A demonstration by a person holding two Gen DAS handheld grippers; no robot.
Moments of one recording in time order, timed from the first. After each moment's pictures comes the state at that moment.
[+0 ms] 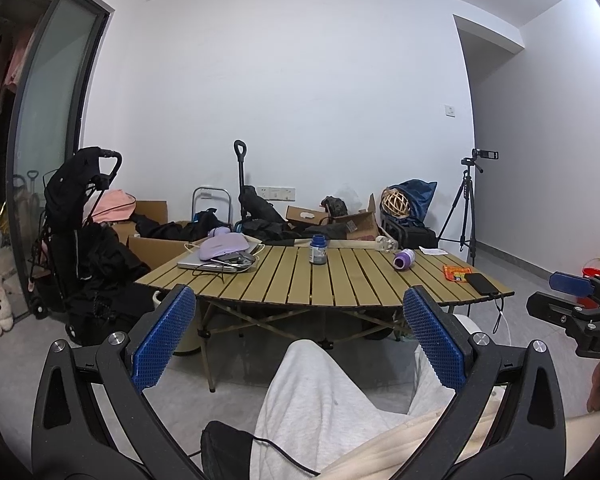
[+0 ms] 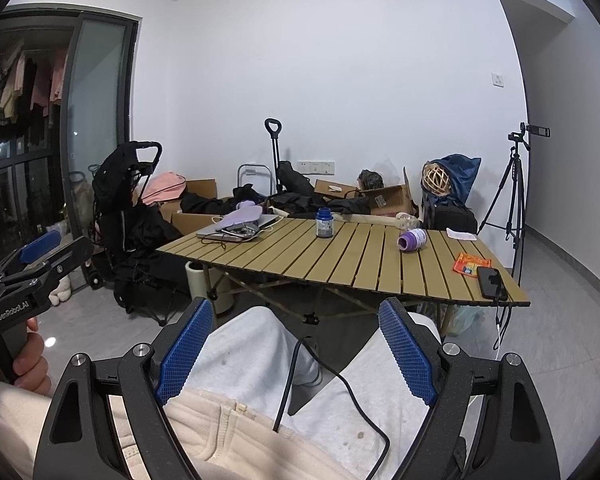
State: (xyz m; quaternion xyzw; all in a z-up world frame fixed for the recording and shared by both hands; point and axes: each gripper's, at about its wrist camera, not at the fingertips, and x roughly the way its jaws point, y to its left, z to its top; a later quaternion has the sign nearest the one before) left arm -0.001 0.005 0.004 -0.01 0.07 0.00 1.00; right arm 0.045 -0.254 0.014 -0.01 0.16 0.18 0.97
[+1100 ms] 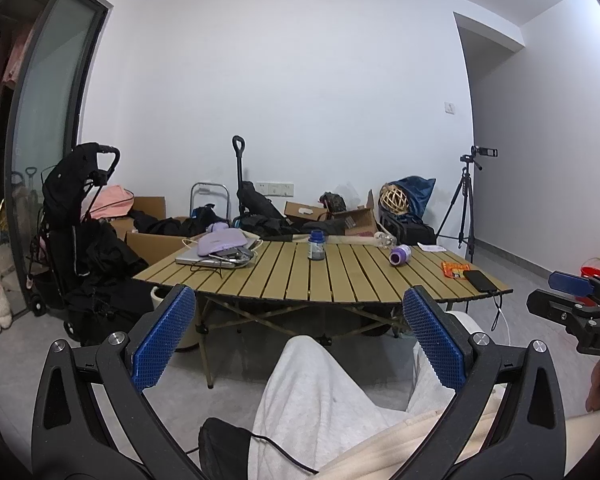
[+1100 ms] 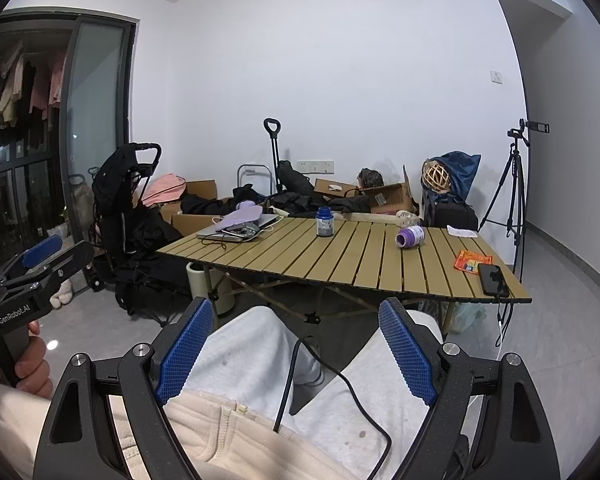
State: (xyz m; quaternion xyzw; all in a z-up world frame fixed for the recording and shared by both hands) left arm 0.004 0.004 -0.002 -0.01 0.08 0.00 1.00; right arm 0.047 -0.255 0.013 0.00 0.17 0.18 0.97
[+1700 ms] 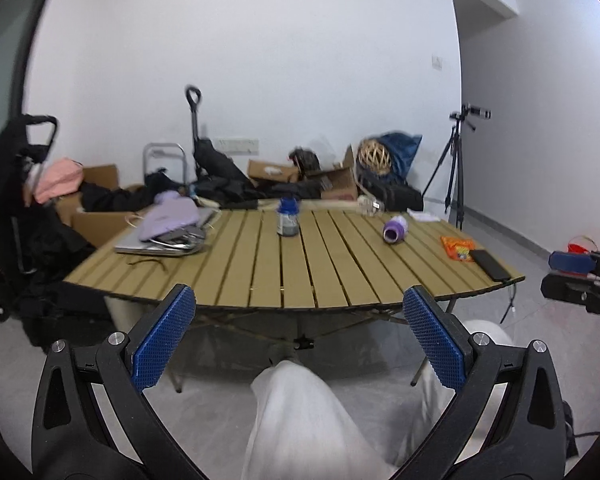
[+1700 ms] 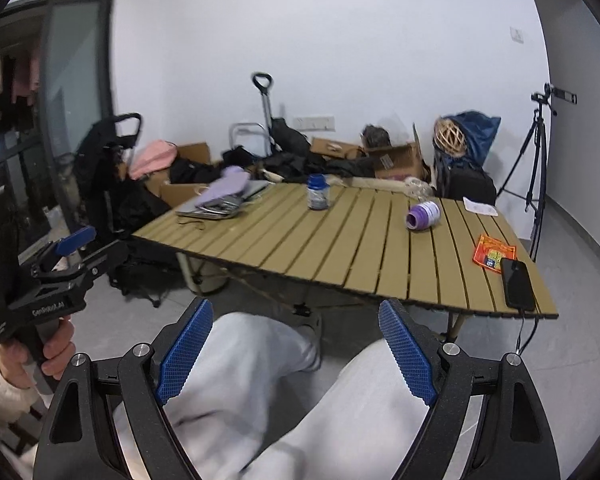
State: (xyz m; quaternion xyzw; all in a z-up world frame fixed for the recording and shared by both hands) left arm 0.221 -0.005 -0.016 -0.01 0.18 -0.07 0.98; right arm 0.252 -0.266 0.016 0.00 0.27 0.18 0.95
